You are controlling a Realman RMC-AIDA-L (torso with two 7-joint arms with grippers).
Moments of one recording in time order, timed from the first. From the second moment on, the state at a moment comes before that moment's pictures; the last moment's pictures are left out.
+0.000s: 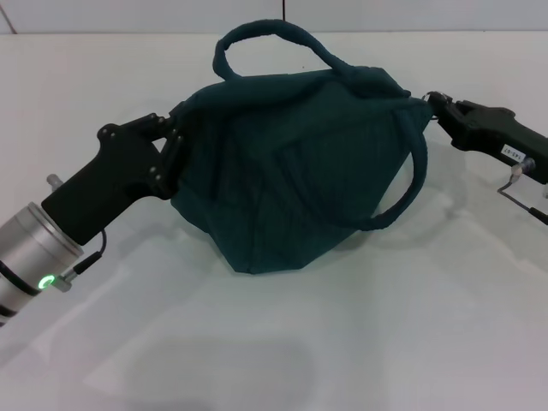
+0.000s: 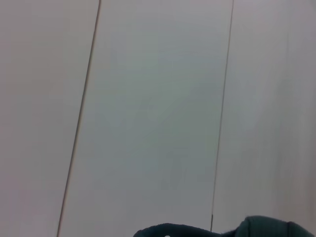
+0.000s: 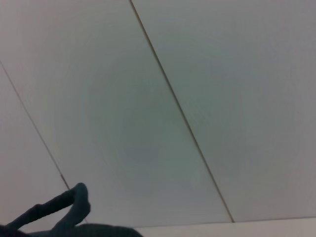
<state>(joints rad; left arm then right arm) -0.42 -2.08 0.82 0.12 1.23 1.60 -0.68 0.55 2.02 -1.34 -0.27 -0.82 -1.10 1.13</state>
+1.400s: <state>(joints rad) -0.52 -2.08 0.88 0.86 1.65 1.59 -1.42 0.54 2.03 -1.44 -0.27 -0.82 -1.36 1.12</state>
